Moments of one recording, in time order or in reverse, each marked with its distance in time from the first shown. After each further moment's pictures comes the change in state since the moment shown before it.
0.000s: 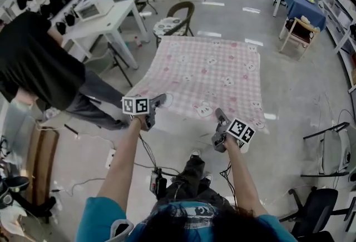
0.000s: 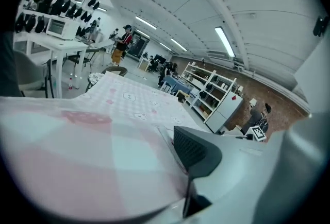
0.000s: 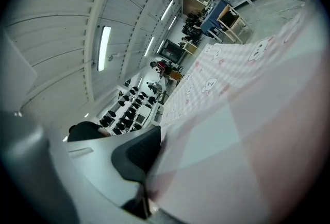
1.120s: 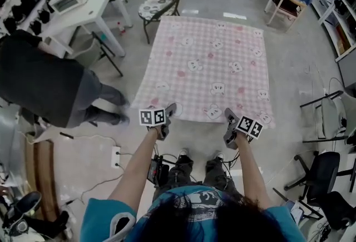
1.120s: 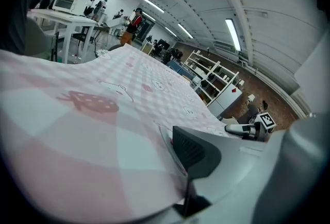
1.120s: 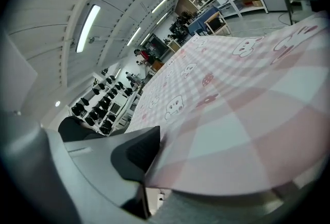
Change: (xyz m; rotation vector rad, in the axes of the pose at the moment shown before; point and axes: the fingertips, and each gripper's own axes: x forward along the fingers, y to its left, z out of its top) left arm -0.023 0.074 -0.130 -0.087 0.165 -0.010; right arm -0.006 -0.029 -0.111 -0.037 0.041 -0.294
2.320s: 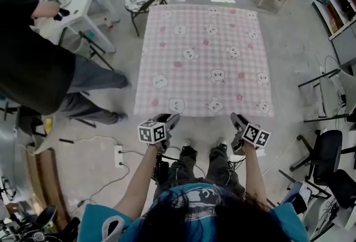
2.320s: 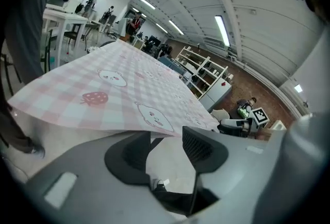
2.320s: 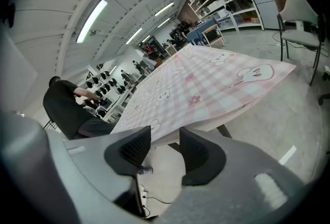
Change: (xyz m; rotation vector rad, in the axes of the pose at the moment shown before) left arm -0.049 -0.026 -0.059 0.077 0.030 -0.074; right arm -0.065 -0.022 -0.055 -0.075 -0.043 -0.118
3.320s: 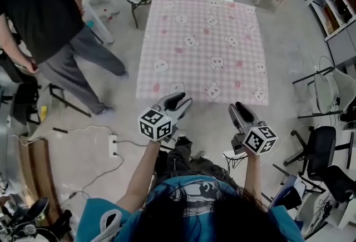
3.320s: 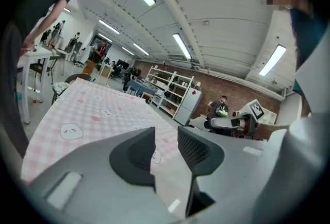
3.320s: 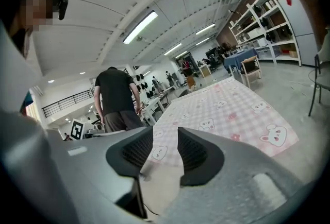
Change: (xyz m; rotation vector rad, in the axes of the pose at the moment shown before) left arm -0.055 -0.149 0.064 0.291 -0.230 -0.241; right arm -0.105 0.139 0.028 -0.362 -0.173 0.223
